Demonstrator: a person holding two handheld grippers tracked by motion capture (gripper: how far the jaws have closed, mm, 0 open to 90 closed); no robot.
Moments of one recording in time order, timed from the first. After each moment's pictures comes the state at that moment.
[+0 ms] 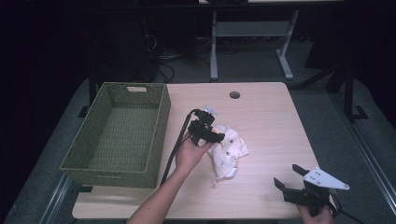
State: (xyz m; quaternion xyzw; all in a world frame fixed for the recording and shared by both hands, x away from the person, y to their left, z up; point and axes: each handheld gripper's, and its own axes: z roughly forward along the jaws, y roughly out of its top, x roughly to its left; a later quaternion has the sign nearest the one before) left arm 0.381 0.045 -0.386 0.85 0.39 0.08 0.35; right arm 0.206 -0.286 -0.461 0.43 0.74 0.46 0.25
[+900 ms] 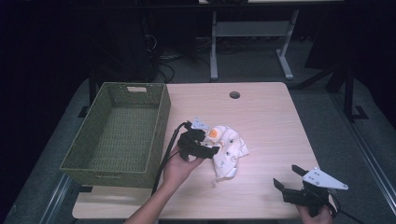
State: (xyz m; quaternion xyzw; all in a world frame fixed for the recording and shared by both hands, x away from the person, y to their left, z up) left arm 0.335 0.075 -0.391 0.85 0.35 0.08 0.38; right arm 0.206 -0.285 -0.462 0.43 0.74 0.45 0.25
